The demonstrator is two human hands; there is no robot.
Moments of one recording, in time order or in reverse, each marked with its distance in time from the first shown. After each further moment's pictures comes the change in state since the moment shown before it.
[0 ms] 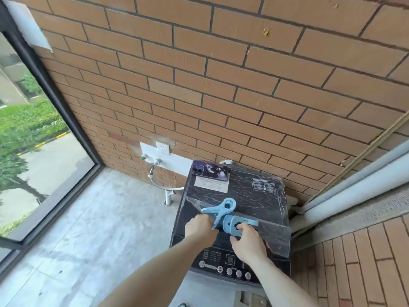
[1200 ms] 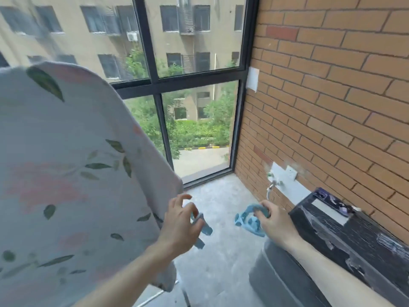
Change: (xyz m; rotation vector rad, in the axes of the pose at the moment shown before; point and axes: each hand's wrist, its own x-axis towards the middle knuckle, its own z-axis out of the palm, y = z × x) left_hand -0.477 -0.196 -0.008 -0.293 0.944 -0.348; right_hand -0.261 -0.123 0.011 0.097 -0.218 -0.991
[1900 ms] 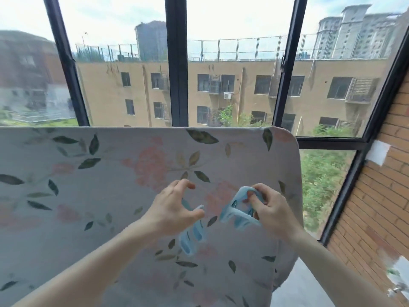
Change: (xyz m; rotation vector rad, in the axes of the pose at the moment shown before) left_hand -0.176 -0.160 -0.410 0.105 0.253 -0.271; right_hand -0.121 -0.438 0.165 0.299 -0.165 -0.670
